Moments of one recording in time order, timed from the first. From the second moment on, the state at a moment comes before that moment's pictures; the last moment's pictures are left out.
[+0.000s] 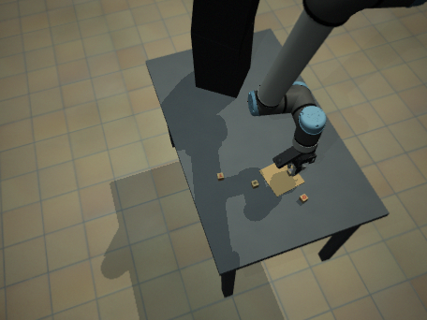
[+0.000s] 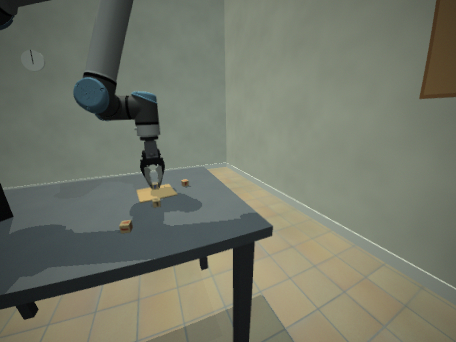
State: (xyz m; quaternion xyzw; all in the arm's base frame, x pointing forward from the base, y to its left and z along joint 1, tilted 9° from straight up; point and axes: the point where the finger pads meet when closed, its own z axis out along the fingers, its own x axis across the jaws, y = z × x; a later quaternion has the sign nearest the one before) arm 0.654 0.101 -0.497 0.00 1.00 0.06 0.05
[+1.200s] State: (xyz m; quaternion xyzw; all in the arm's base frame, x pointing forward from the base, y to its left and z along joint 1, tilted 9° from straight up) arm 0.654 0.101 -0.497 0.00 1.00 0.06 0.05
